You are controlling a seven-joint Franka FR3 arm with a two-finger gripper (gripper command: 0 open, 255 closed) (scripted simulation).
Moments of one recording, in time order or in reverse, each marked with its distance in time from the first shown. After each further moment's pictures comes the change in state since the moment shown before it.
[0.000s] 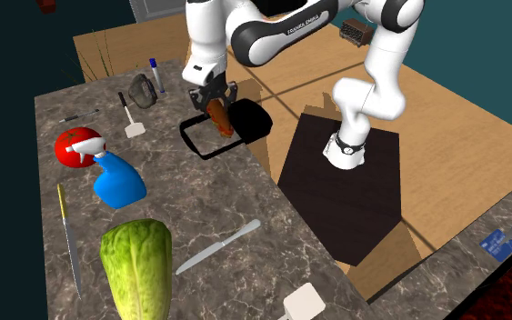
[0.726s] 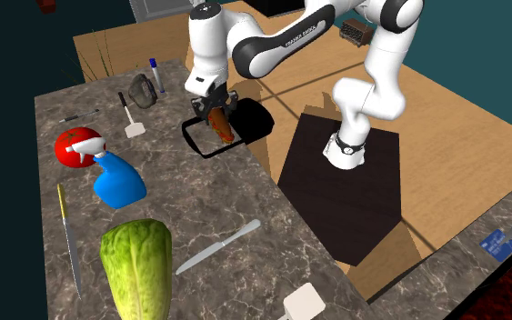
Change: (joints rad) arm -0.002 0.009 -0.005 -0.074 0.002 0.081 0.003
